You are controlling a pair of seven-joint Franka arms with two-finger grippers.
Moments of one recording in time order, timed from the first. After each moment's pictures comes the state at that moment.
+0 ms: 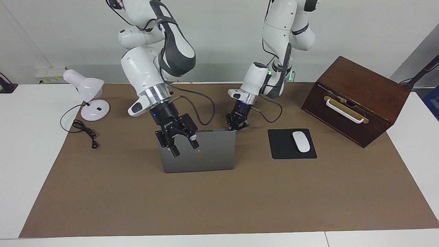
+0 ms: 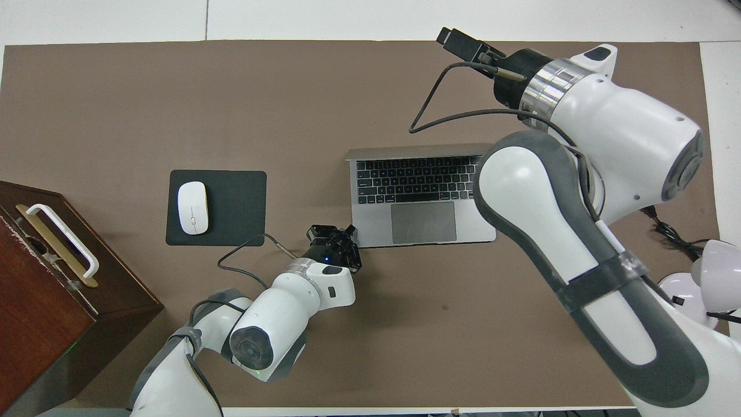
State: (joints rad) left arm -0.70 0.27 -0.02 -2.51 -0.10 3.49 0.20; right arm 0.38 0.27 -0.08 -1.72 0.80 2.82 -0.05
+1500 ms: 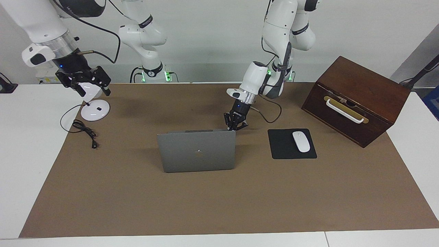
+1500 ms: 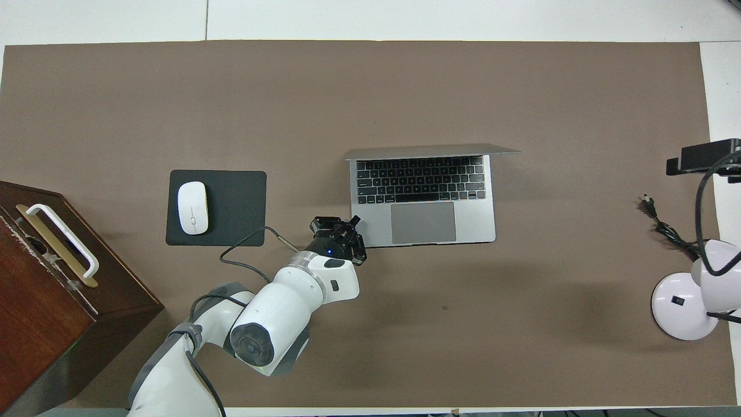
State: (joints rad) left arm -0.69 0.26 -0.02 -2.46 -0.10 3.49 0.17; right arm -0.03 -0.10 -0.07 -1.74 0.13 1.71 0.03
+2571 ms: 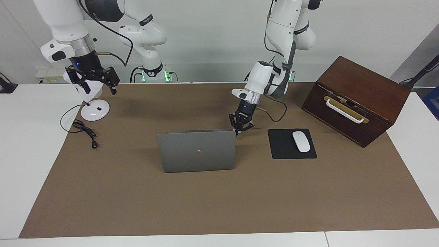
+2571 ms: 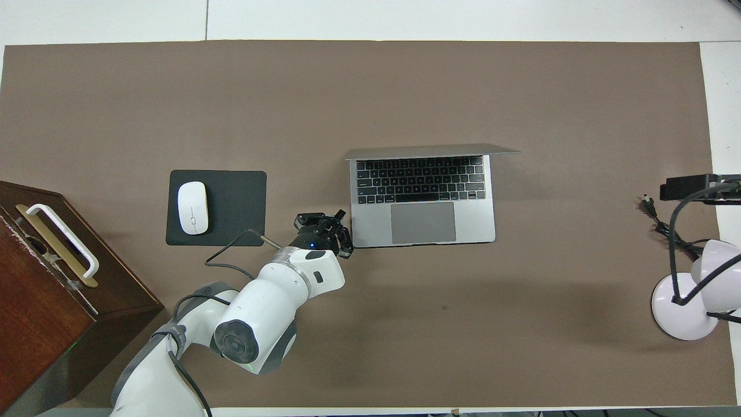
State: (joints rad) left arm -0.64 0.23 -0.03 -2.49 -0.10 3.49 0.08; right arm 0.01 -0.20 -0.06 -1.83 -0.03 1.73 0.05
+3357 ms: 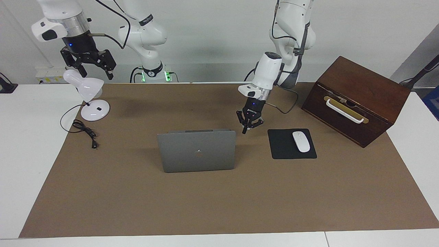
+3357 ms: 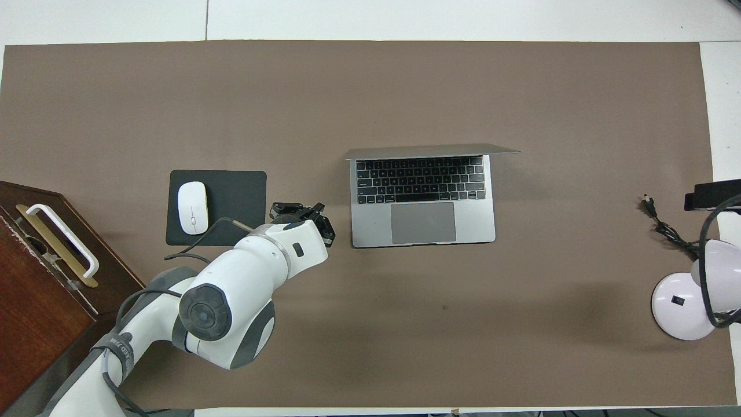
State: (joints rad) left arm -0.56 0.04 -0.03 -2.42 -0.10 3.03 0.06; right arm 0.02 -0.21 -0.06 -1.72 -0.03 1.58 0.11
